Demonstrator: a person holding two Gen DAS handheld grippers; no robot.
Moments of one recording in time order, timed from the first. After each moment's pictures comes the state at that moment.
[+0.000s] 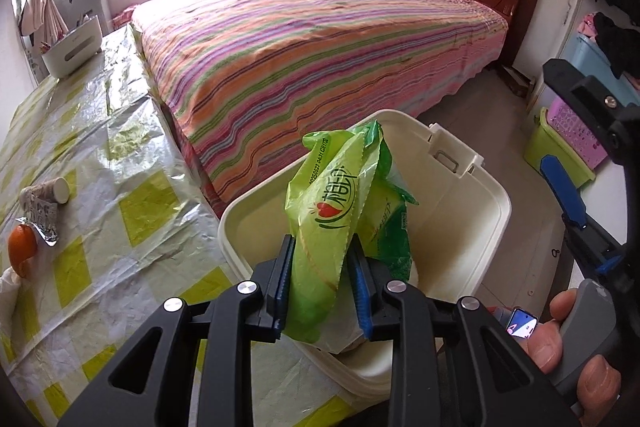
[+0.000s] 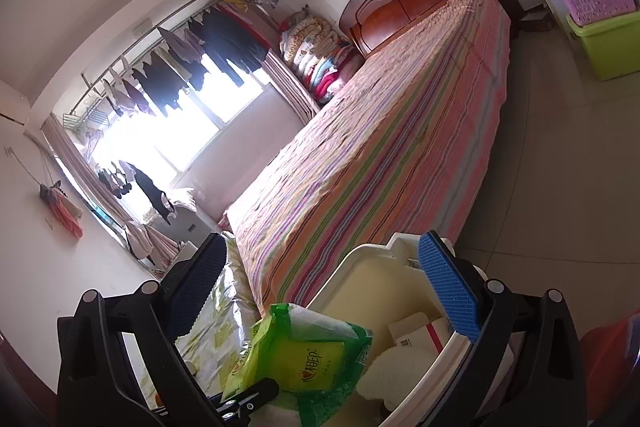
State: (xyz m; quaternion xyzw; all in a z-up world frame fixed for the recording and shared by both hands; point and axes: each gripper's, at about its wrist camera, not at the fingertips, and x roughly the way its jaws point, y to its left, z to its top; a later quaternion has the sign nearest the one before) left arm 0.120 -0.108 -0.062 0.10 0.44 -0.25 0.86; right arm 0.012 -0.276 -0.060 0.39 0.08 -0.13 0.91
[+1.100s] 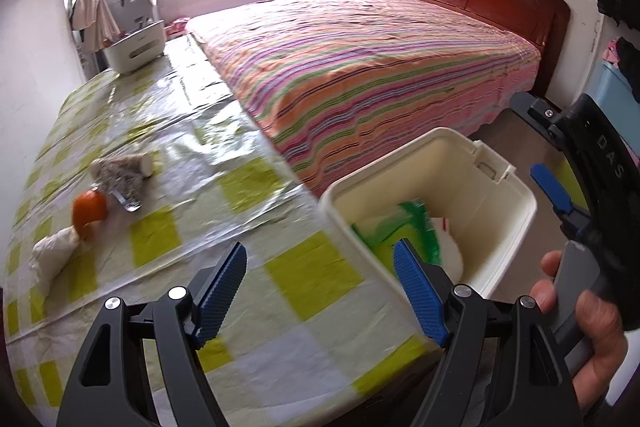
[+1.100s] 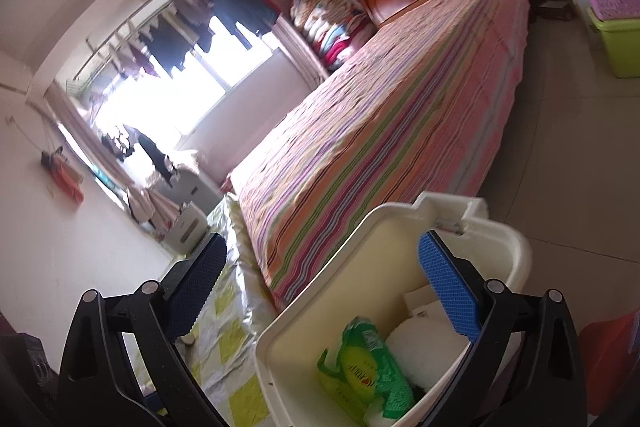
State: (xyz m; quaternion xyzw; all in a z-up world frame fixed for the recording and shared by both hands) left arm 0.087 -0.032 -0.040 0.08 0.40 -0.17 0.90; right arm 0.045 -0.252 -0.067 0.36 0.15 -0.08 0.92
